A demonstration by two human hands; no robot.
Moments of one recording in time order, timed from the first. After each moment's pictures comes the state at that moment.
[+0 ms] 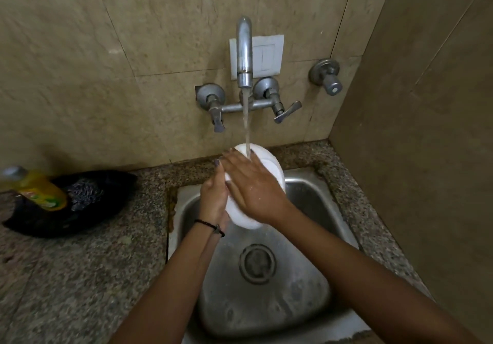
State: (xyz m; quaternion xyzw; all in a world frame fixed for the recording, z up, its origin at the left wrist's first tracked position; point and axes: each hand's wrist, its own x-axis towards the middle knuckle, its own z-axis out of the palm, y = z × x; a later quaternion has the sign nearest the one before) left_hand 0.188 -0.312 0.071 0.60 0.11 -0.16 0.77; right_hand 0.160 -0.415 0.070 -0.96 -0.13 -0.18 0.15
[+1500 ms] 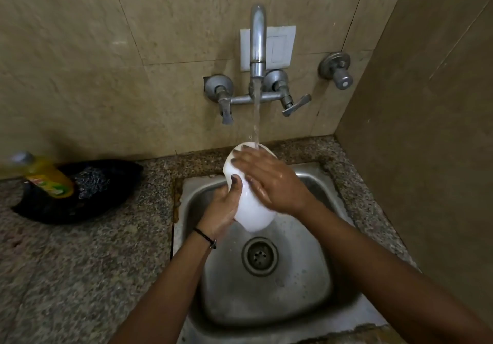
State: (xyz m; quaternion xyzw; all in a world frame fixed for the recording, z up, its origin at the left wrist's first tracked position) left_hand 0.157 -0.285 0.068 0.67 -0.05 -0.26 0.69; right_hand 0.149 -0.440 0.070 -0.92 -0.23 -0.23 0.20
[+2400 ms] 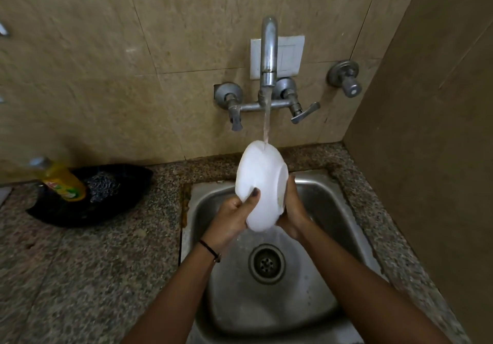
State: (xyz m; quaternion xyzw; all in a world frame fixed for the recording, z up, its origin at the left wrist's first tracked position) left_hand 0.149 -0.274 0.075 0.63 -0.06 -0.32 0.71; right_hand 0.142 -0.422 0.028 -0.46 0.32 0.00 0.83
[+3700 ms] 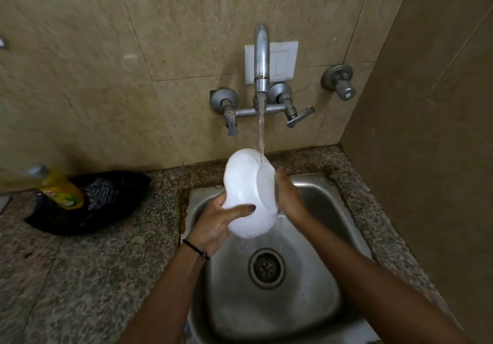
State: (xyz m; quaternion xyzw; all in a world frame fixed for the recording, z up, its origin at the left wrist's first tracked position) left_hand 0.164 -0.260 0.077 0.54 -0.06 -0.33 0.77; right_hand 0.153 -0.430 0.044 -0.72 0.23 -0.02 0.65
